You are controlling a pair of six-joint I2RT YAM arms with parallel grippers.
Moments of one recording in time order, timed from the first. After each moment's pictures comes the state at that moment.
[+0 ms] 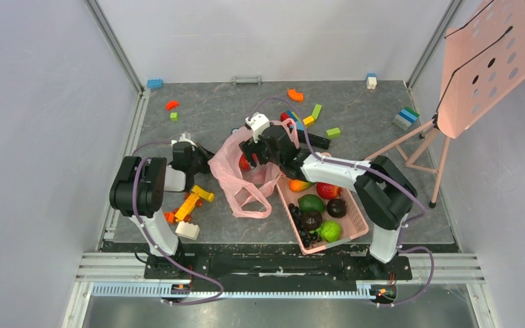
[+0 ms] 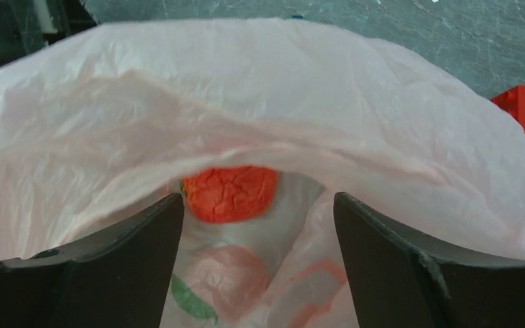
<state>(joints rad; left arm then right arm) -0.06 1.80 0.57 0.67 0.32 -0.88 0.82 1.81 1.16 0.19 0.12 0.02</state>
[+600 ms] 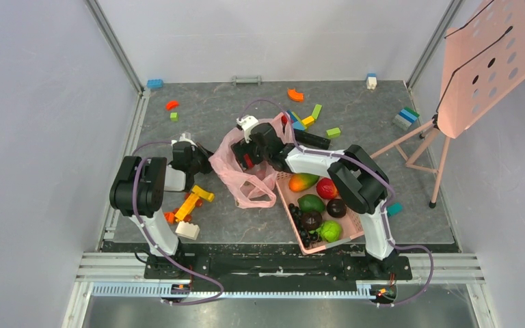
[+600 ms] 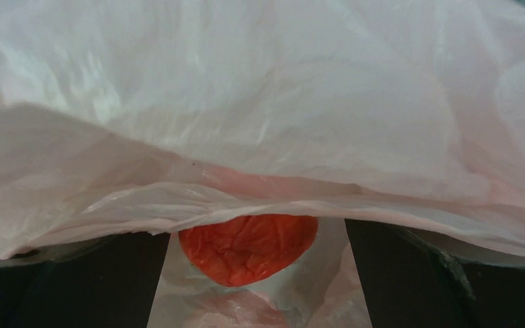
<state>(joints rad) -0.06 1.80 0.58 0.67 0.33 -0.88 0.79 2.08 1.39 0.11 0.03 0.06</state>
